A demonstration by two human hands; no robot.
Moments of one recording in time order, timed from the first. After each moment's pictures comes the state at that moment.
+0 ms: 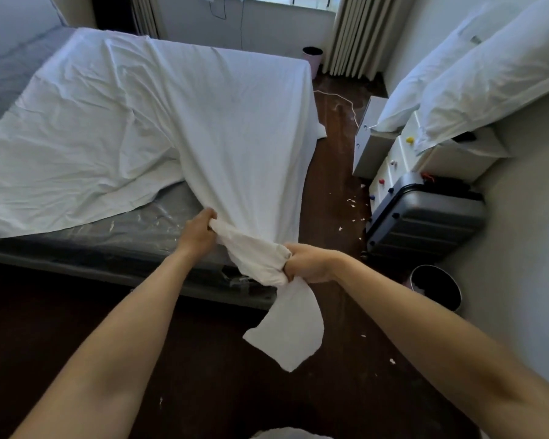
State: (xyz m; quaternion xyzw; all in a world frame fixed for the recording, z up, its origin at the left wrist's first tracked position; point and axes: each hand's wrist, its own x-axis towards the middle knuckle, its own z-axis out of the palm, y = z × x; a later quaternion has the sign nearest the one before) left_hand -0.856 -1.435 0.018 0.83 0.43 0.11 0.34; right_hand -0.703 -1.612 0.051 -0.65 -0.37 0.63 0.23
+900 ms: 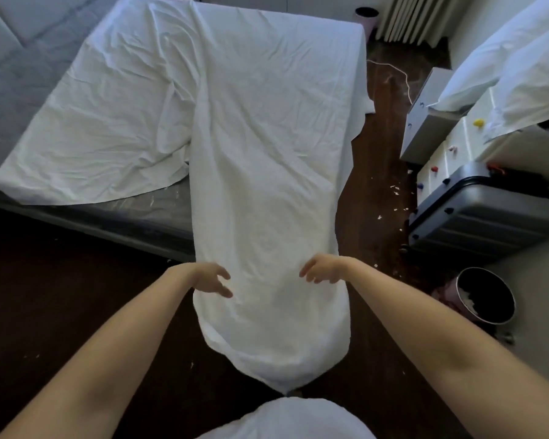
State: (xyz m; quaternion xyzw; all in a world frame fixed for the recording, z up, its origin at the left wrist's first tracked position) left_hand -0.934 -1.423 -0.028 0.75 0.41 -0.42 0.32; right_hand -0.691 -1.562 -0.048 -0.73 -0.36 0.58 -0.02
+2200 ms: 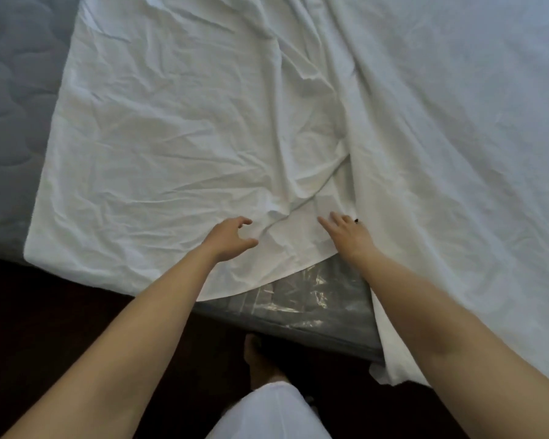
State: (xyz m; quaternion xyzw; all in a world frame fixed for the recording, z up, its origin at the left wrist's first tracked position) left_hand -1.074 -0.751 -0.216 0.76 0.47 -0.18 0.41; right_hand -0.848 -0.905 -0.265 -0.78 -0.56 0.22 -0.19
